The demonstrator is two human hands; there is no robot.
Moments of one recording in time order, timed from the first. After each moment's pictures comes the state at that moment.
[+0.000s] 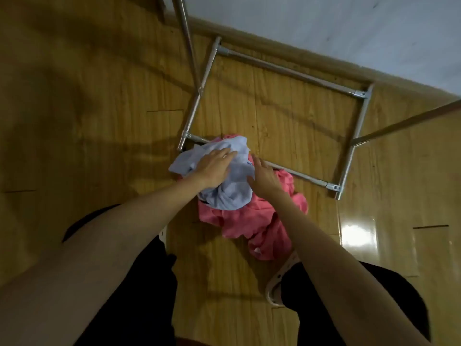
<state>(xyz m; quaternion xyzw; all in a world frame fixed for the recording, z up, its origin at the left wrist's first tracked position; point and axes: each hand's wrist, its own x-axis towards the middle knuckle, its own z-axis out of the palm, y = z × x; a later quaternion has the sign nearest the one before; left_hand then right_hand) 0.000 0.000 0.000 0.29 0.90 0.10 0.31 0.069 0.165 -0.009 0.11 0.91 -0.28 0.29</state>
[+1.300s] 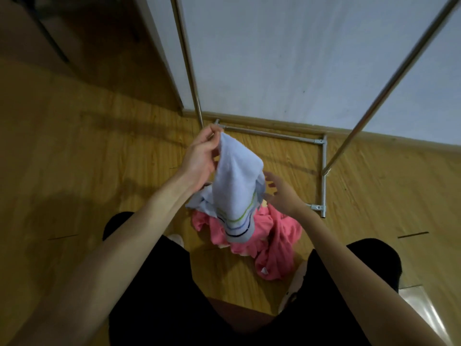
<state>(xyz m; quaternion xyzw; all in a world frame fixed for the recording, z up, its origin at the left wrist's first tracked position) 0.108 -0.013 0.324 0.02 0.58 0.79 0.21 0.185 0.182 0.189 0.09 0.88 -0.46 0.09</state>
